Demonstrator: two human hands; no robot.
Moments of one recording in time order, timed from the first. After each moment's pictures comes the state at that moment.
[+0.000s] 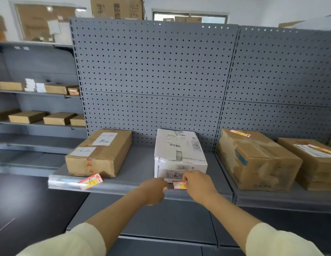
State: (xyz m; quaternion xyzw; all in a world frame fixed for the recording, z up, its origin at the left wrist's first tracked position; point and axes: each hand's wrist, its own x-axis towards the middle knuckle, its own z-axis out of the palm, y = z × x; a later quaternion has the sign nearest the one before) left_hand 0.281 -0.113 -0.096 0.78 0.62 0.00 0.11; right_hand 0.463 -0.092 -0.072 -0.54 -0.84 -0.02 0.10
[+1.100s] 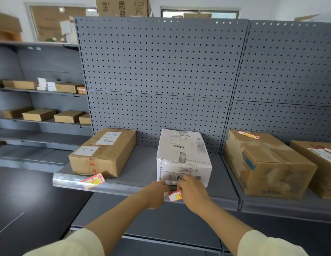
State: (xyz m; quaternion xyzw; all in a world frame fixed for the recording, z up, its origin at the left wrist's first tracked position) left_hand 0.280 -0.109 -0.107 0.76 0.63 0.02 0.15; right_hand 0.445 -0.080 -0.104 -0.48 -0.87 -0.04 0.11
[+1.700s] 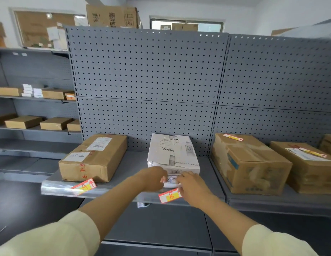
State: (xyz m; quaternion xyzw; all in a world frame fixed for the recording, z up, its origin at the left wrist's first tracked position) left_hand 0.299 -0.109 -0.031 0.80 0.60 0.01 0.07; right_hand 0.477 -0.091 -0.066 -0.46 -0.88 -0.05 0.10
